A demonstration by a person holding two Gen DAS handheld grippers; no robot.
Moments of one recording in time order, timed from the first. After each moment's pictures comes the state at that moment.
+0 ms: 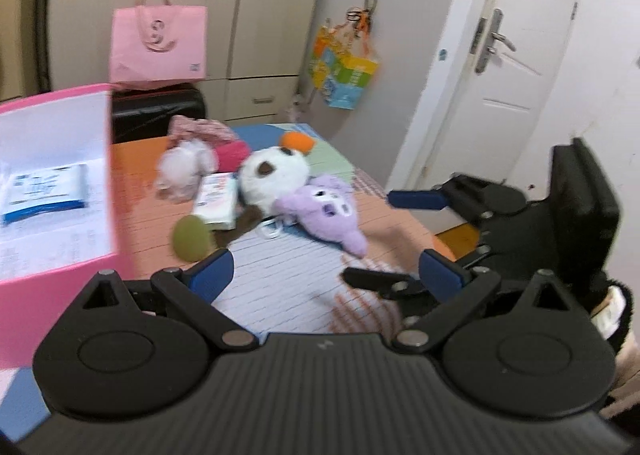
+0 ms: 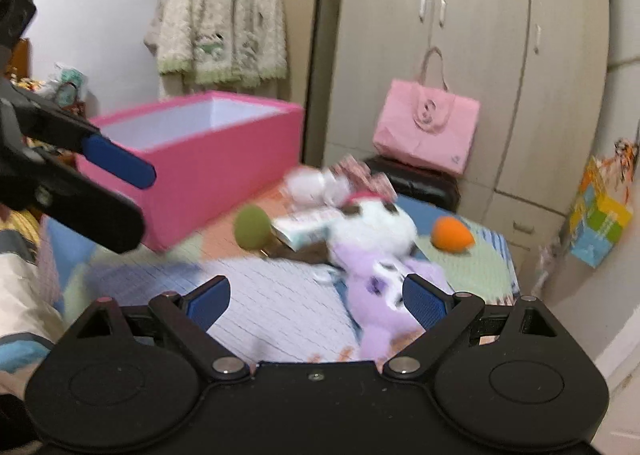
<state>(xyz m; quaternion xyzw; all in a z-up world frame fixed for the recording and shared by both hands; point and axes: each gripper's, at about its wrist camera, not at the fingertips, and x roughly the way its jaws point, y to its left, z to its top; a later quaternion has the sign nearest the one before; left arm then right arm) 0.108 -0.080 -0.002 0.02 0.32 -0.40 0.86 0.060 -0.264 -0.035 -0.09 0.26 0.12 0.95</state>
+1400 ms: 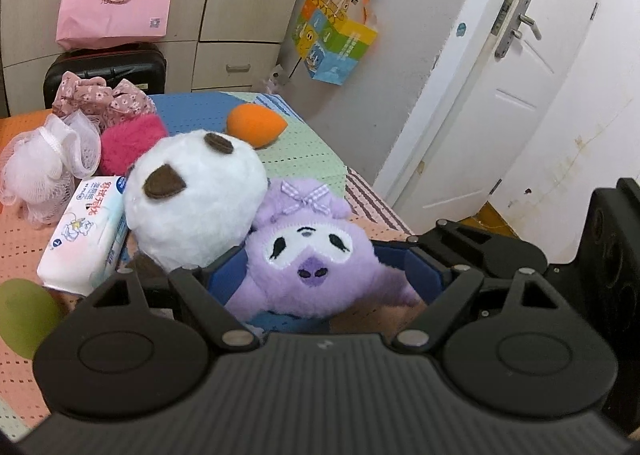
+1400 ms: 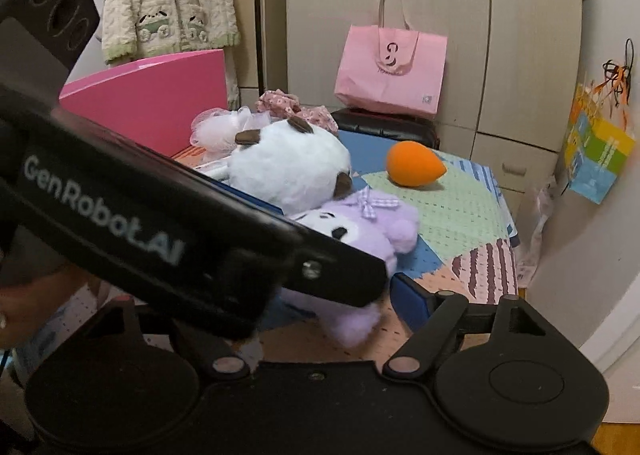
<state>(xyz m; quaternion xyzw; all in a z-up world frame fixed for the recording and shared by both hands) 0.201 -0.203 -0.081 -0.01 0.36 -0.41 0.84 0.123 -0.312 -0.092 -0.03 0.30 0.10 0.95</state>
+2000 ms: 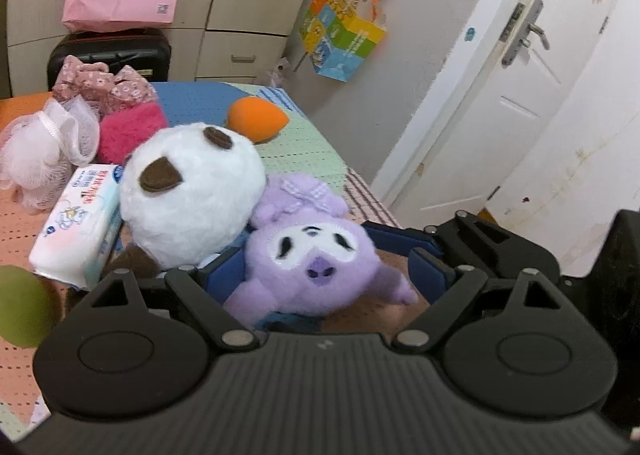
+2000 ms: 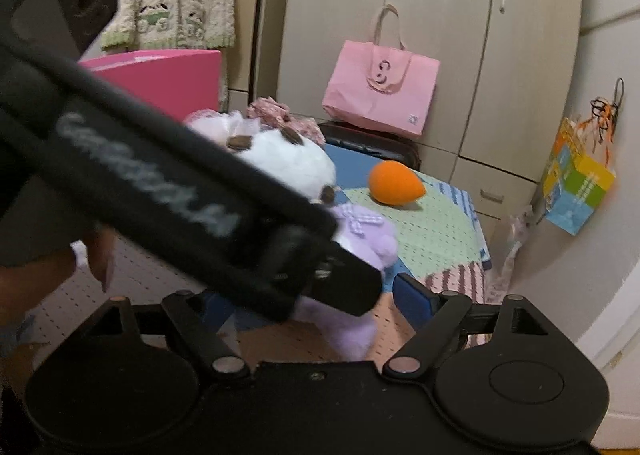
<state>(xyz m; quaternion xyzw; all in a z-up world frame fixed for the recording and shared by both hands) 0.207 -0.204 -0.080 -0.03 0.38 -0.40 0.83 0.117 -0.310 -0.085 -0.08 0.27 0.08 0.95</state>
